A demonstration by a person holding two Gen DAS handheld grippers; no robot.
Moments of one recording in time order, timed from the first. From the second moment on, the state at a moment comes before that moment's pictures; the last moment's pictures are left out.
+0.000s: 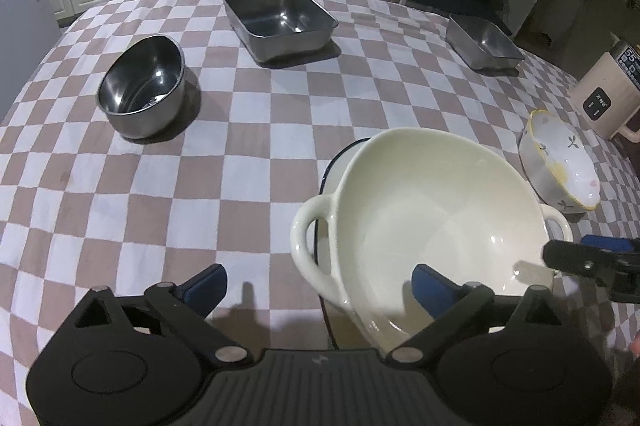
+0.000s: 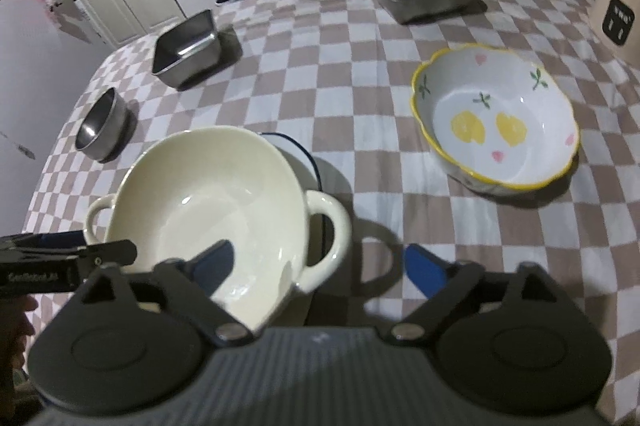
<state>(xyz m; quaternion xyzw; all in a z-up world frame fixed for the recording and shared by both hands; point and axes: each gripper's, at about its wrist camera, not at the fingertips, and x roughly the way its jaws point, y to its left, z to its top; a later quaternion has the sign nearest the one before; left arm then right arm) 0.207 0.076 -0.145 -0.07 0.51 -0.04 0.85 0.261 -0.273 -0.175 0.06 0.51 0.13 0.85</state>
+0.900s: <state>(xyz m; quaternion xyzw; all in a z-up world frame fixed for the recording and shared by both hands) 0.210 0.034 -0.074 -0.11 0.41 -0.03 0.91 0.257 -0.354 -0.112 0.10 0.39 0.07 0.91</state>
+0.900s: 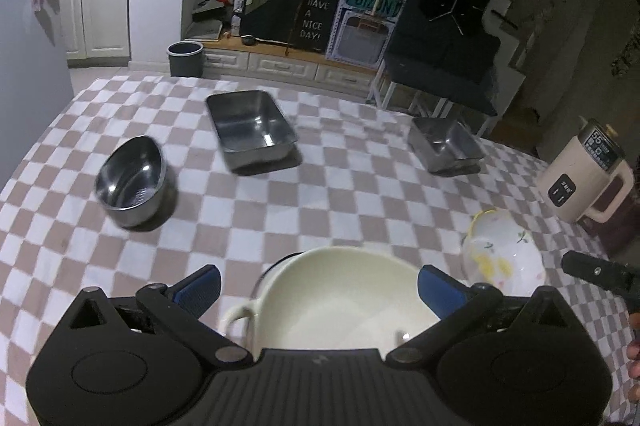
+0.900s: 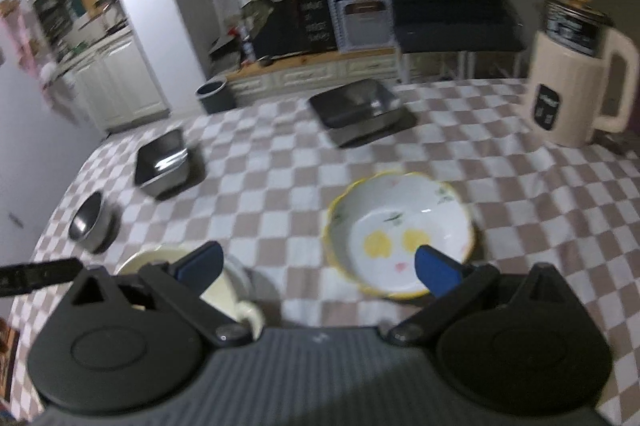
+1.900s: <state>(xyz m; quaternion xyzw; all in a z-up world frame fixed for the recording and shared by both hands) 0.319 -0.147 -0.122 -0.01 0.42 -0.09 0.90 0.334 -0.435 -0.172 0.07 0.44 -0.07 0.89</state>
